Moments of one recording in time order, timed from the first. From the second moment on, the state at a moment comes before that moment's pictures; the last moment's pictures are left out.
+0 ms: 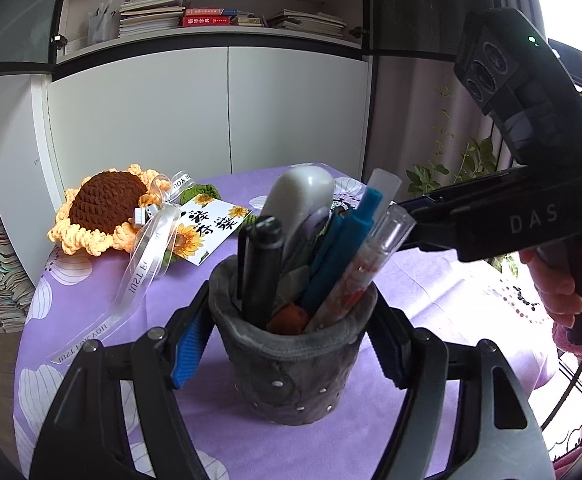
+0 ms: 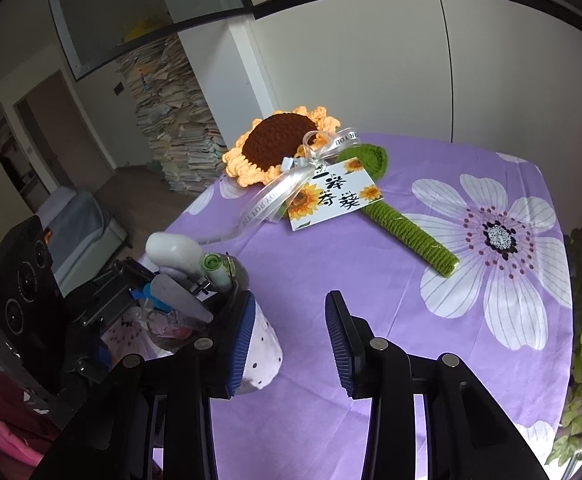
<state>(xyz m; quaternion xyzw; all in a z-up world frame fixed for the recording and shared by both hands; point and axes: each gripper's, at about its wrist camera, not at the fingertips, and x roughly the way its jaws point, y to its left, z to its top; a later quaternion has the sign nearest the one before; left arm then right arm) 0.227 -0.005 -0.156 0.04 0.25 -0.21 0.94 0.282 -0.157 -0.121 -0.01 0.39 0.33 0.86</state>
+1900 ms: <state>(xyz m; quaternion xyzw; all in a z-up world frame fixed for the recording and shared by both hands) 0.212 -0.030 -0.157 0.08 0.31 -0.16 0.93 0.222 -0.243 -0.131 0.06 0.39 0.20 0.90</state>
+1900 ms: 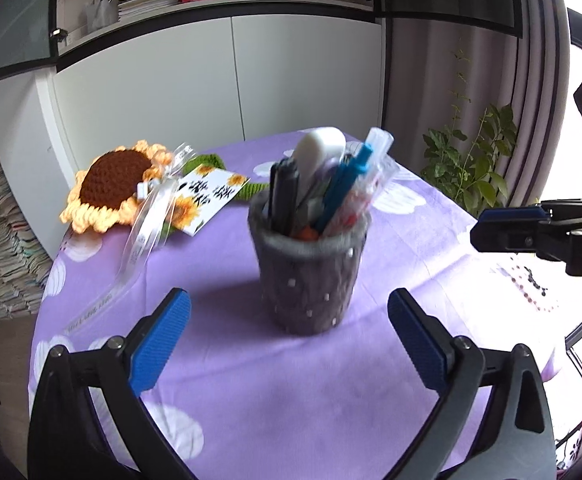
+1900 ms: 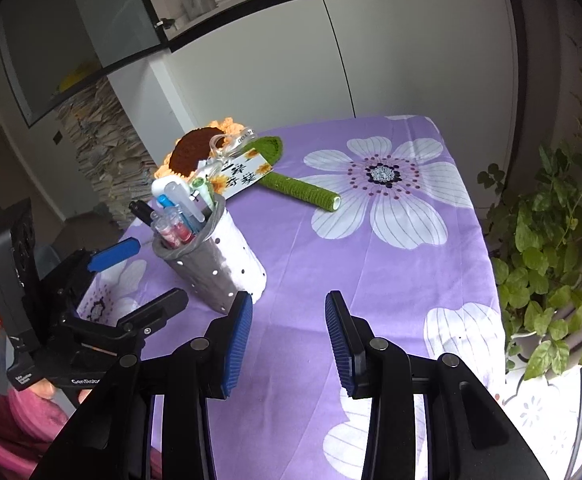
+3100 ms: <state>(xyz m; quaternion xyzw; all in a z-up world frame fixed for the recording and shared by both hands) 0.015 -0.005 -0.019 0.05 0.17 -0.05 0.98 -0.002 -0.202 -0.015 0.03 0.16 0.12 0.98</state>
